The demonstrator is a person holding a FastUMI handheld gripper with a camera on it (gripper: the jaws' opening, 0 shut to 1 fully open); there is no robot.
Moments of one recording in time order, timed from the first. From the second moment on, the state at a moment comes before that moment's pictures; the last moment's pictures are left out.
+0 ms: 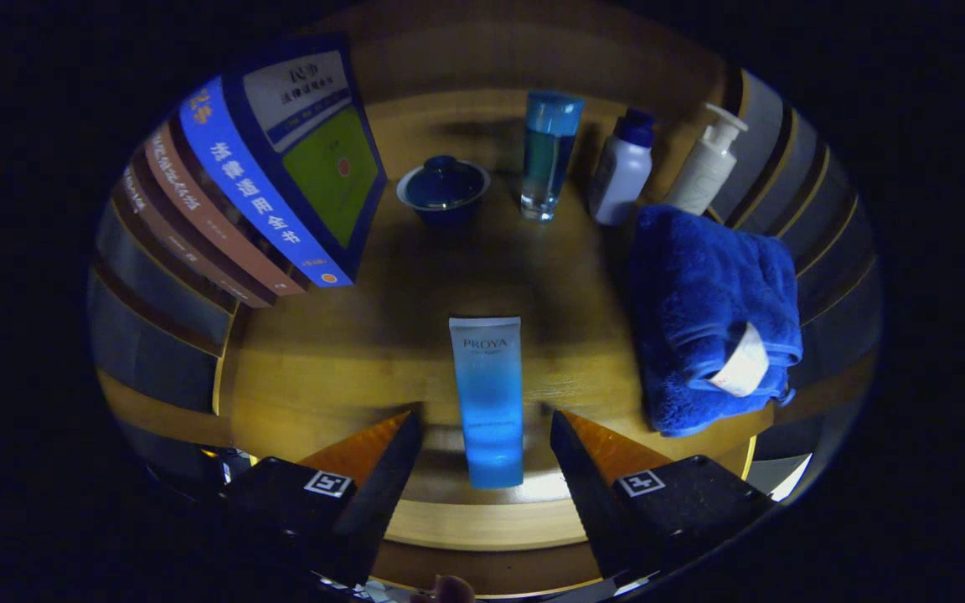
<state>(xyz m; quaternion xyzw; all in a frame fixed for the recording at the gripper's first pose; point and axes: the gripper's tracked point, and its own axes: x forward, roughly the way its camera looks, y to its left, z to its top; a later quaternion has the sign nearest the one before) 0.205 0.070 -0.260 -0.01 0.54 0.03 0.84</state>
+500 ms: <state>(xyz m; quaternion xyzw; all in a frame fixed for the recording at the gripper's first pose) 0.128 0.072 -0.161 -0.04 0.30 0.01 0.95</state>
